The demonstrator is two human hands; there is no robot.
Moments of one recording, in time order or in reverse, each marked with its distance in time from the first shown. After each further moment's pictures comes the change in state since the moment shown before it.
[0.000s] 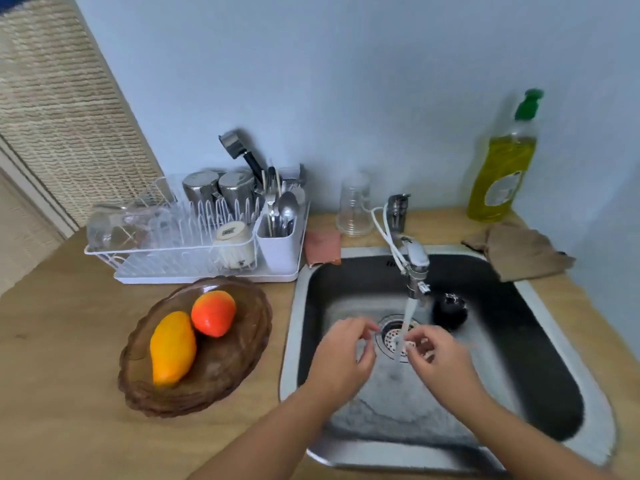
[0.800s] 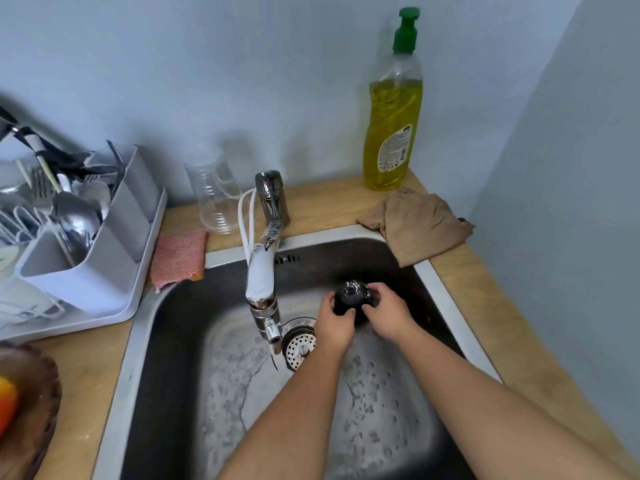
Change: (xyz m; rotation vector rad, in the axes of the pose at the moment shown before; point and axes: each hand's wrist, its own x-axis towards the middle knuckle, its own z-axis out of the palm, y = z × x) left_hand 0.160 0.029 0.233 -0.495 -0.130 -0.654; right_hand 0.138 0.173 -0.046 0.049 -0.004 0.518
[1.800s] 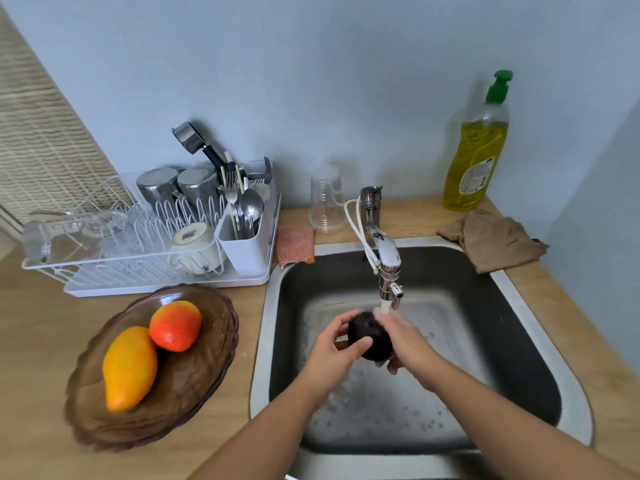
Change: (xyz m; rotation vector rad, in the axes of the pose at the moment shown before) left_hand -0.141 -0.019 -0.185 -0.190 -0.198 0.267; right_hand -0.162 -0.089 0.052 0.339 -0.327 -0.108
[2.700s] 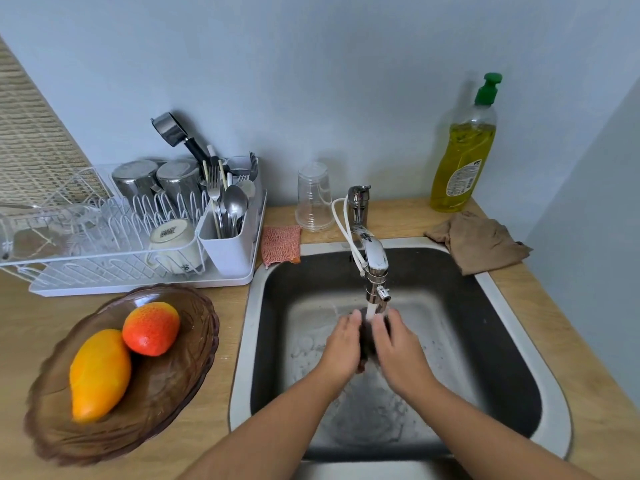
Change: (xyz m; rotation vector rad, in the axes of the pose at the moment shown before) left_hand 0.034 0.000 0.042 0.029 0.066 -0.174; right_hand -0.005 0.018 -0.003 -0.309 0.302 -0.276
